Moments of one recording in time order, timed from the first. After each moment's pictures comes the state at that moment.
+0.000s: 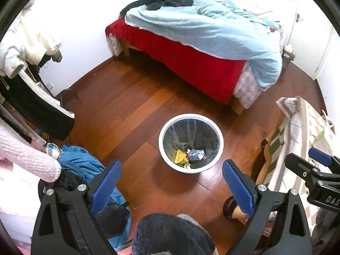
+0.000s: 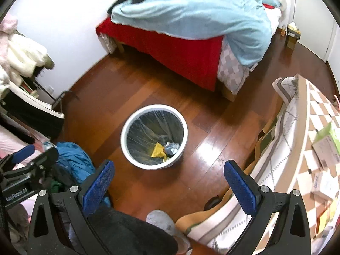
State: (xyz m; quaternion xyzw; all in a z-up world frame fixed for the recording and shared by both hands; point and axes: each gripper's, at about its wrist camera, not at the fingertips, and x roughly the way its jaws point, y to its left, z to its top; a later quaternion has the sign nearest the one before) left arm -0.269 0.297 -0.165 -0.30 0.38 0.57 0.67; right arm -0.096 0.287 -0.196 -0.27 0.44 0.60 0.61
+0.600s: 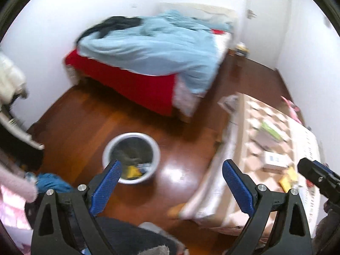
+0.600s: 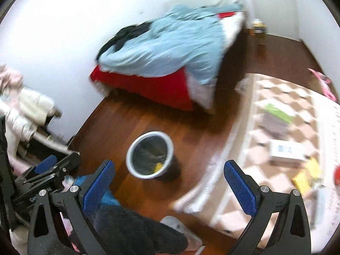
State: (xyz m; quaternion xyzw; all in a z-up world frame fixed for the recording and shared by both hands) left arm -0.101 0.226 -0.118 -0.24 0.37 0.46 0.77; right arm 0.017 0.128 -0.093 -0.12 0.45 0.57 0.68
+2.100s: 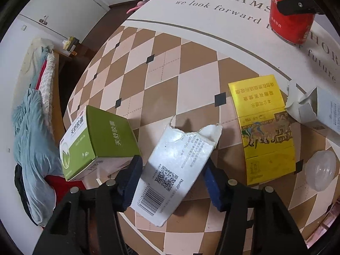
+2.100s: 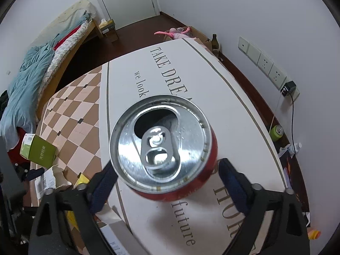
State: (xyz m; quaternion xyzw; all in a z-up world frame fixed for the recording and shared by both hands) left arm 0.230 0.124 -0.308 0.19 0.62 0.07 0.76; right arm 0.374 -0.068 -0.269 -0.04 0.52 0.21 0.83
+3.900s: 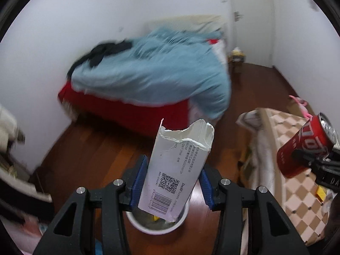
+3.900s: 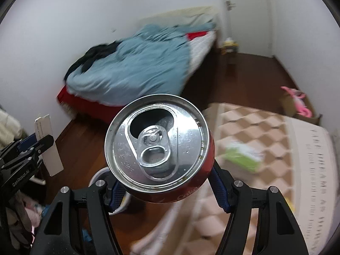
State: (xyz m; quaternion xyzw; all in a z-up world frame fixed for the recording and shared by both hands) left arm -0.153 0.373 -0.136 -0.16 0.36 0.48 0.78; right arm 0.073 0.222 -0.109 -0.13 0.39 0.52 0.75
